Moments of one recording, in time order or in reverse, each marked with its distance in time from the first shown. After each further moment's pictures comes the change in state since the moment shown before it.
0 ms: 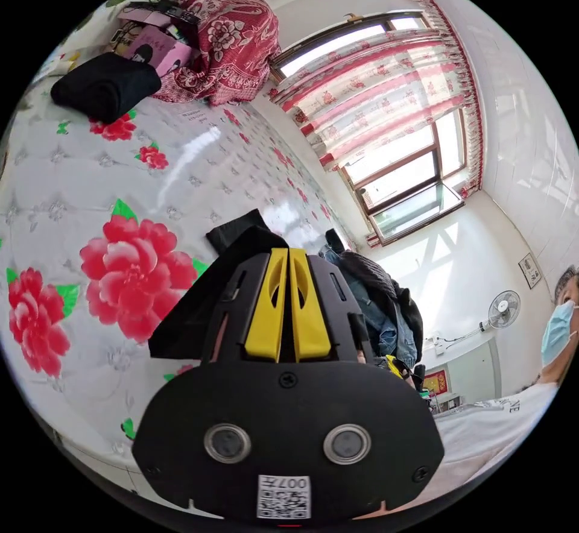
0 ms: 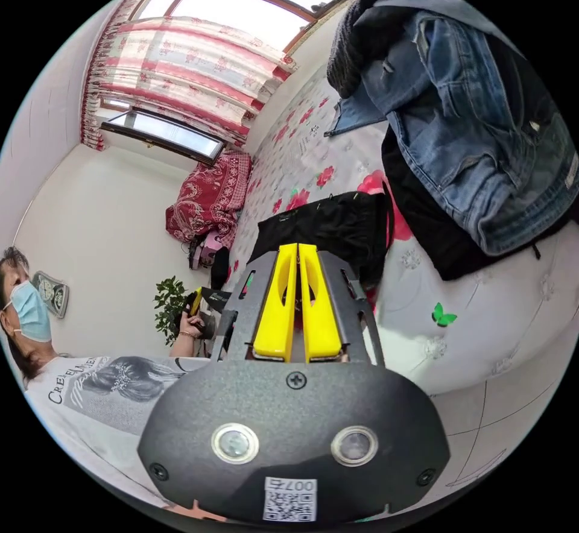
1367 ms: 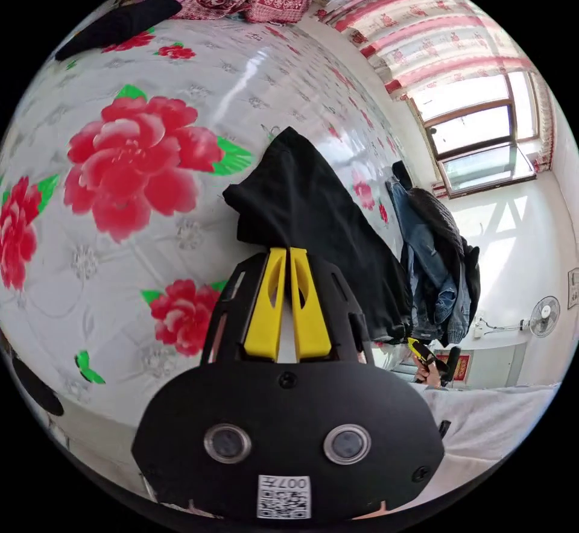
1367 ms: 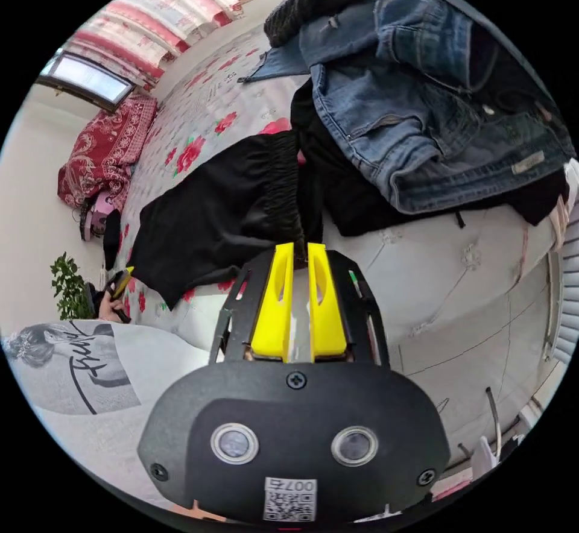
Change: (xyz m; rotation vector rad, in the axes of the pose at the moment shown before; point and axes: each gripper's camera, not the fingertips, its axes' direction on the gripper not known) left arm -0.103 0.092 0.175 -0.323 -0.279 -0.096; right arm 0.108 0.039 0.079 -0.181 0.508 0.080
